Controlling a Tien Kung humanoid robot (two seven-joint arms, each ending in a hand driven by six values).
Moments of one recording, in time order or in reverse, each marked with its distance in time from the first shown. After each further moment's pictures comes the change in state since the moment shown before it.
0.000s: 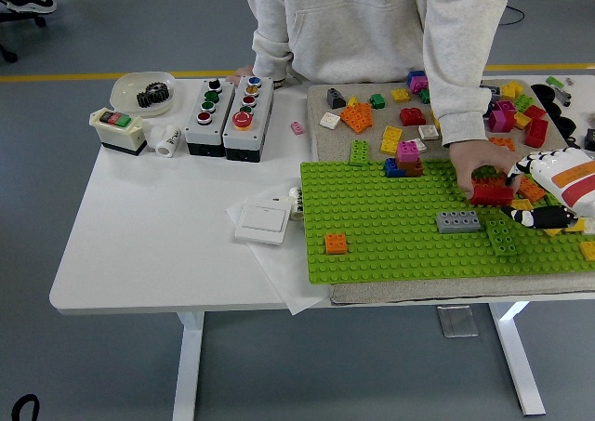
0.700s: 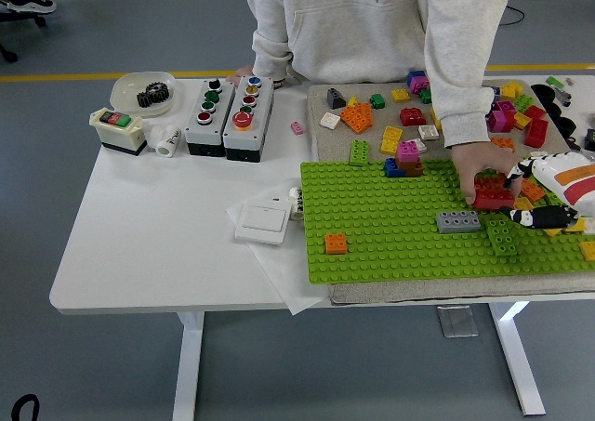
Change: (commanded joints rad) left arm -0.004 0.001 0.010 0.001 -0.015 0.000 0.000; right arm 0.010 -0.006 -0.022 0.000 0.131 0.063 -0.005
